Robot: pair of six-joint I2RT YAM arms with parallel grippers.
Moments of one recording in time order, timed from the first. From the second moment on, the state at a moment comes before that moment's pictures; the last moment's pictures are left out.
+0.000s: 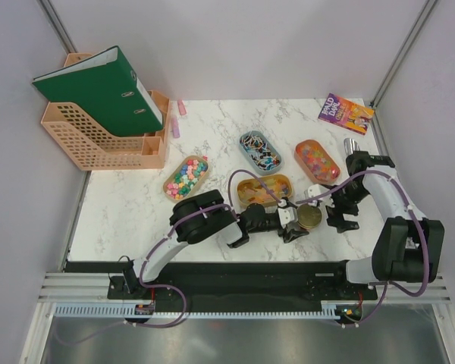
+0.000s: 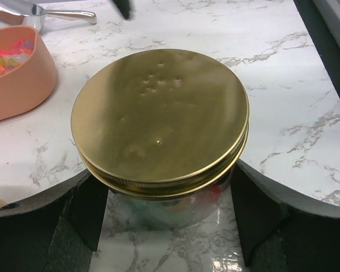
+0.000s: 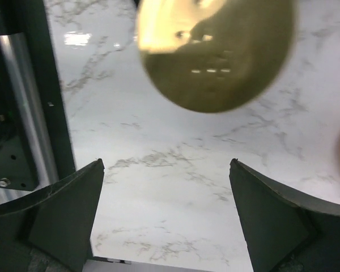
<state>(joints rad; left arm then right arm) -1.08 2.39 1.02 1.34 0.35 0.14 -0.09 1.39 0.99 -1.30 -0.34 -1.70</state>
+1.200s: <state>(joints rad) -1.05 2.37 1.00 1.33 0.43 0.15 0.11 1.36 0.92 -1.17 -0.36 -1.67</state>
